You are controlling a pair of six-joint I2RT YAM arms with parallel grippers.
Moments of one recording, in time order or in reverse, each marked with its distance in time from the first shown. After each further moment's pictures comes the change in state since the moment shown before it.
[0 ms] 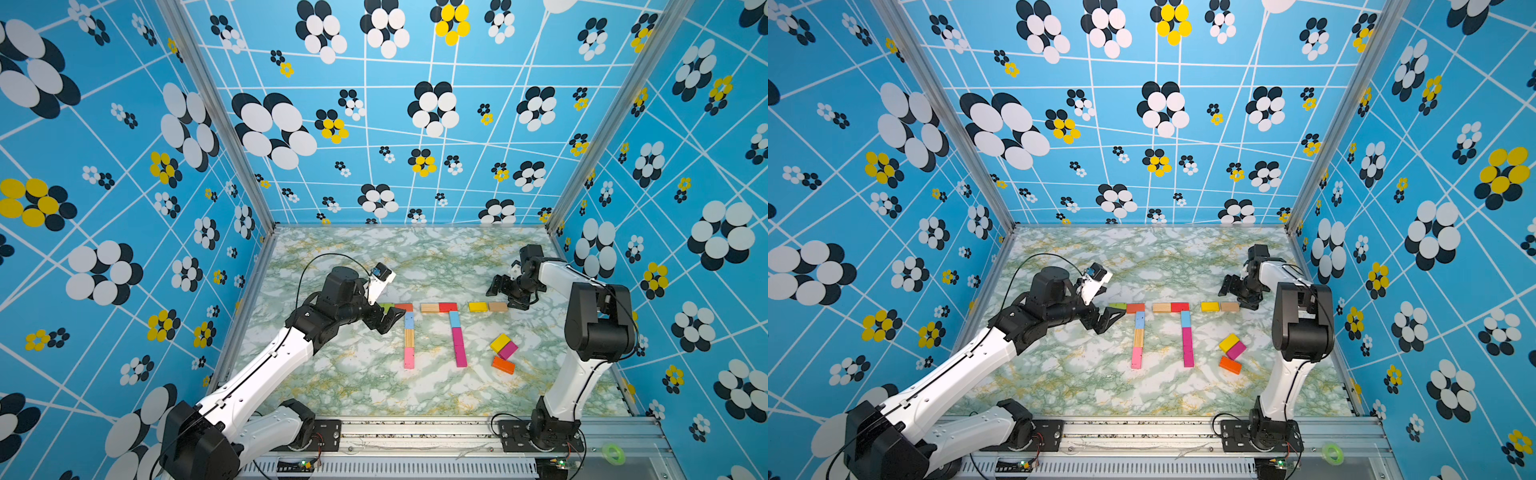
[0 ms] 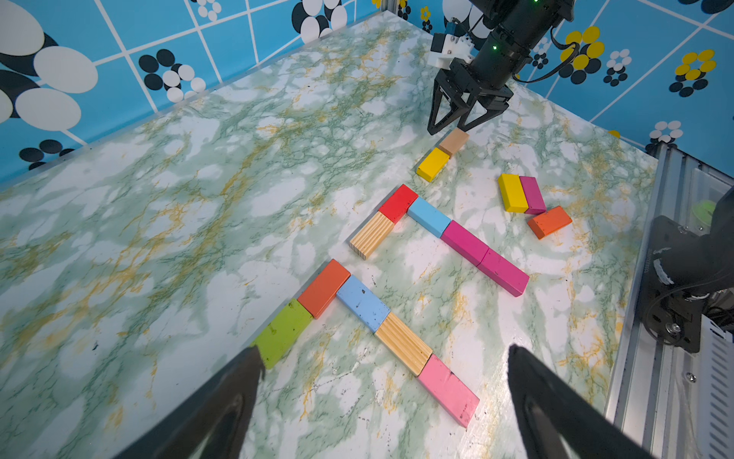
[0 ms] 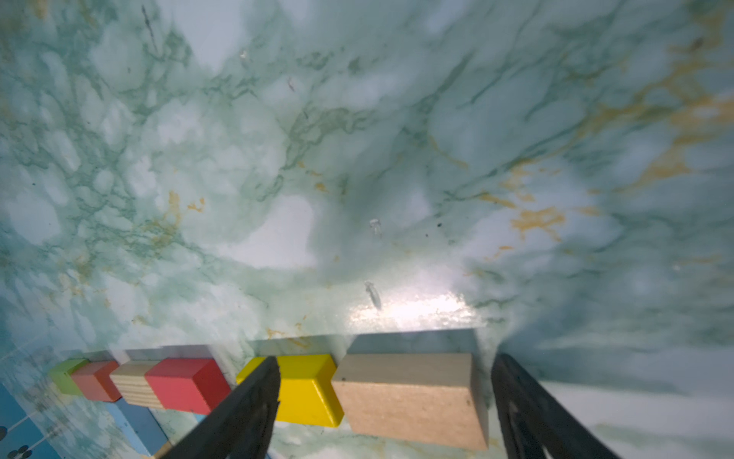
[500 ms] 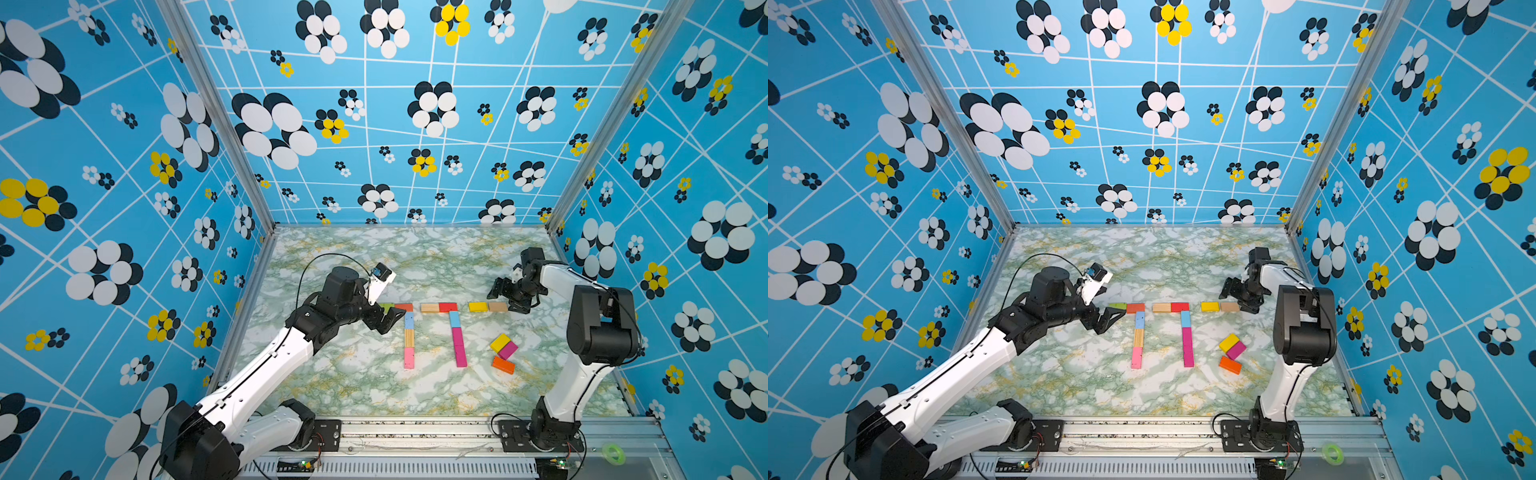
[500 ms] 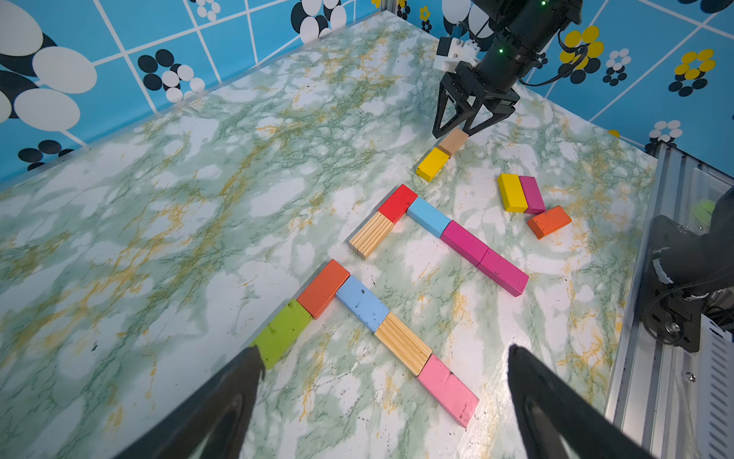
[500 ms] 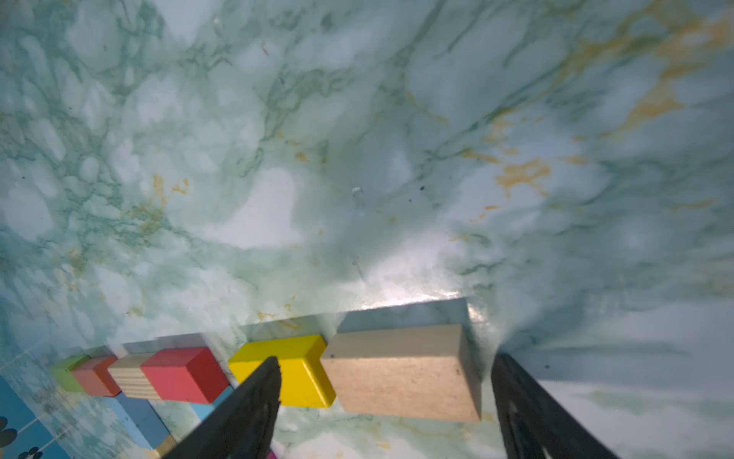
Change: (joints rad) left arm -0.003 0.000 0.000 0.000 -0.001 0.000; right arm -0.003 -0.034 -0.046 0.003 -0.009 0.021
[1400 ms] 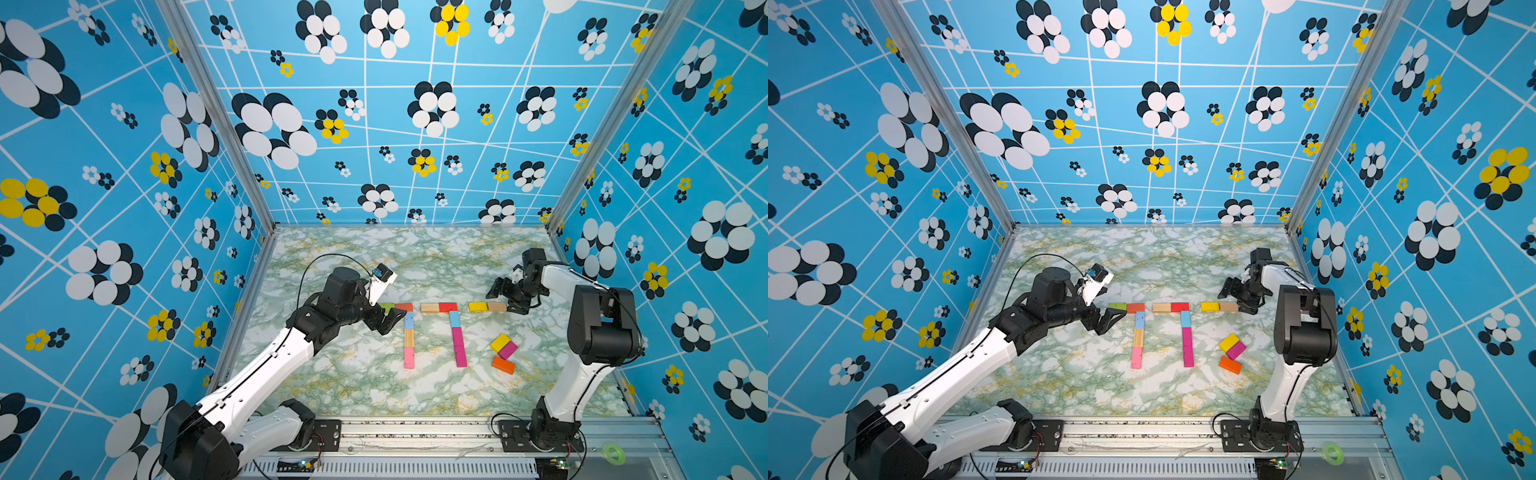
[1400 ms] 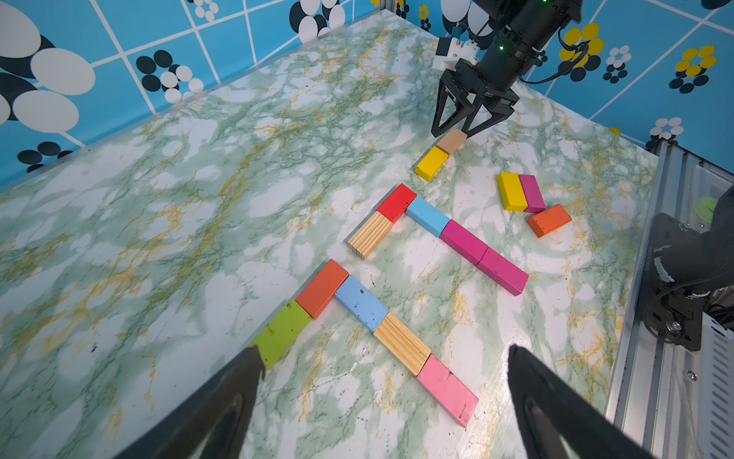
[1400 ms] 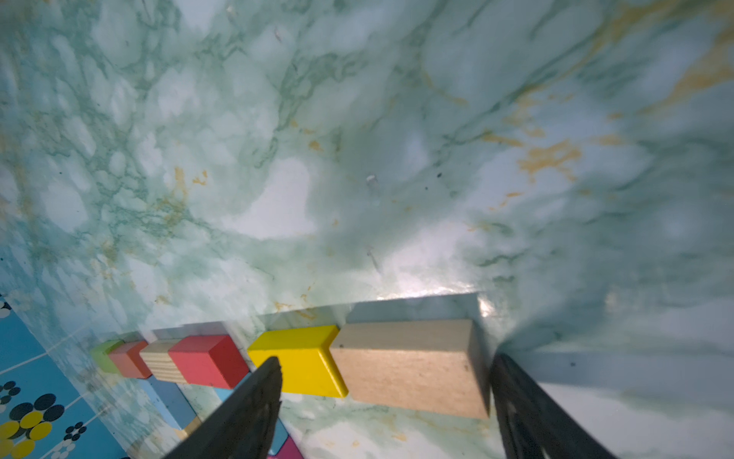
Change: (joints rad) left arm -0.010 0.000 0.000 0.000 -0.010 0.001; right arm -0.008 0.000 -0.006 0.000 -0.063 0.014
